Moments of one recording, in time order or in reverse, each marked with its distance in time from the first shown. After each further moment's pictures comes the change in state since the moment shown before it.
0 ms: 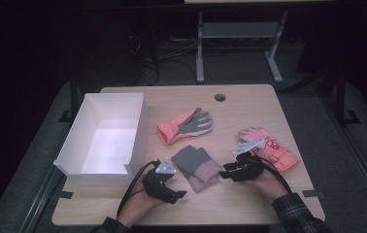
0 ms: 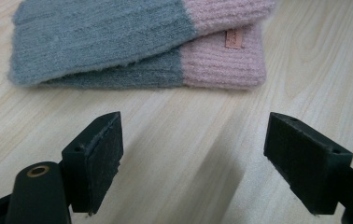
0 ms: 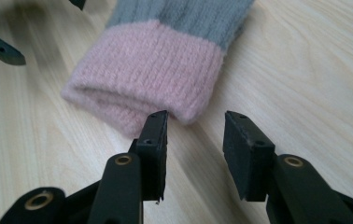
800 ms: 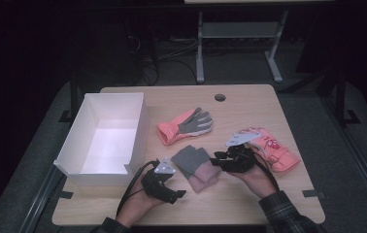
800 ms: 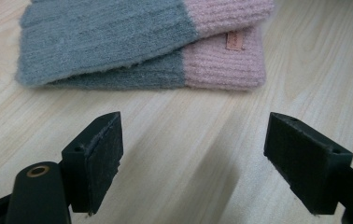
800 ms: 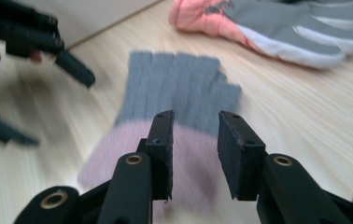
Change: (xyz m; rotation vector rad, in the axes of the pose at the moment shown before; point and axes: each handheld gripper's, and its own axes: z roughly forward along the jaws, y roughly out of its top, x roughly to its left) left arm 0.001 0.000 -0.003 -0.006 0.008 0.004; right arm 0.028 0.038 -0.011 -0.143 -0.111 0.008
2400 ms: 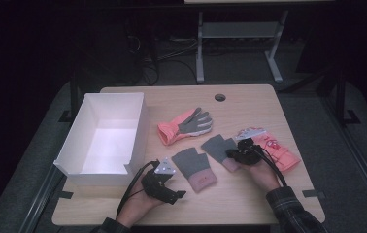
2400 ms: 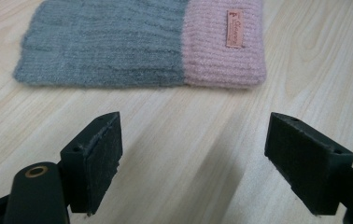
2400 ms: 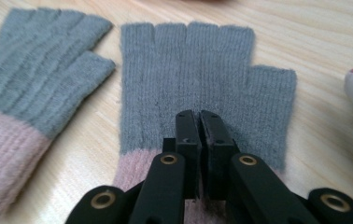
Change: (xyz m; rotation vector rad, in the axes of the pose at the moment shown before) left arm -0.001 0.000 0.001 0.008 -0.003 0.004; right arm -0.061 -0.027 0.023 0.080 -0.169 0.118
